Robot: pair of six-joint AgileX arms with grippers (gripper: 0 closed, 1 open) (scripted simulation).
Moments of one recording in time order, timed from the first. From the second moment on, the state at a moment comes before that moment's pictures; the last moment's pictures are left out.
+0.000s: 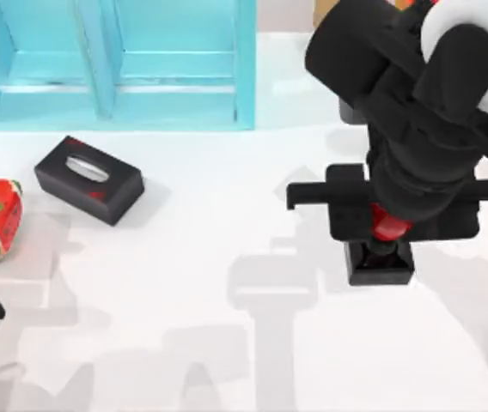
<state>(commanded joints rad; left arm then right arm) 0.00 0.00 0.00 0.00 0.00 0.00 0.76 1.66 1.51 -1.26 0.14 0.74</state>
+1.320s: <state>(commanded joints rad) 0.00 0.00 0.00 0.00 0.00 0.00 0.41 1.05 0.76 -1.02 0.10 0.40</state>
